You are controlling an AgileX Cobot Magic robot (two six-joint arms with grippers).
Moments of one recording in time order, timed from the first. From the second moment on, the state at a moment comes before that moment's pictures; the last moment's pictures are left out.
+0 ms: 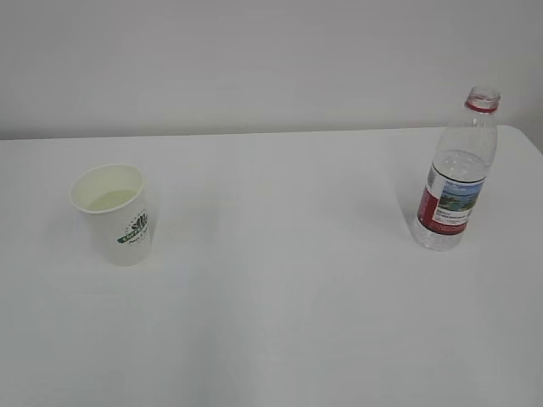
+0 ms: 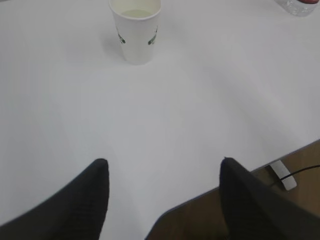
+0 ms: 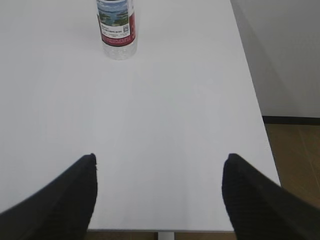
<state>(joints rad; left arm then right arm) -0.40 0.00 -0.59 -0.01 1.26 -0.07 0.13 -0.02 -0.55 -0.13 1.27 0.01</state>
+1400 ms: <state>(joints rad) -0.40 0.00 -0.53 0.02 1.11 -0.07 0.13 -0.02 -0.50 -0.15 1.15 0.01</state>
